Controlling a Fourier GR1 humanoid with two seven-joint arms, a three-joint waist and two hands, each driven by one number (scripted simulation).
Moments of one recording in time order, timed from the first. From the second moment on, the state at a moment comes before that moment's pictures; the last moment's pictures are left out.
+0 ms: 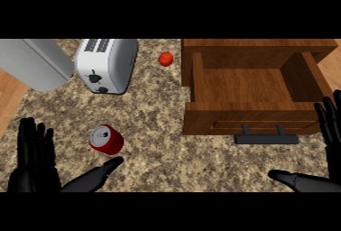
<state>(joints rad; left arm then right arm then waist) 0.24 0.00 -0.28 -2.15 -0.36 0.65 0.41 0.12 -0.07 -0.12 -2.09 -0.05 -0.01 0.16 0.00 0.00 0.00</state>
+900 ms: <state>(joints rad) 0.21 0.00 -0.26 -1.66 -0.04 0.79 -0.04 0.18 -0.08 -0.19 -2.15 -0.10 0.05 0.16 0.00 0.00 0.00</state>
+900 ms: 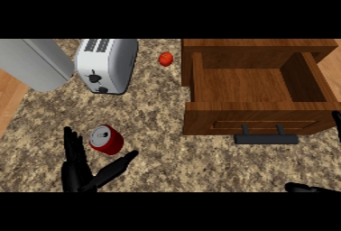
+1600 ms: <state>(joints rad) 0.15 0.00 -0.15 -1.35 0.23 0.72 -0.35 0.18 -0.09 -0.26 -2.22 -0.15 0.08 0.23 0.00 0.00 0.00</state>
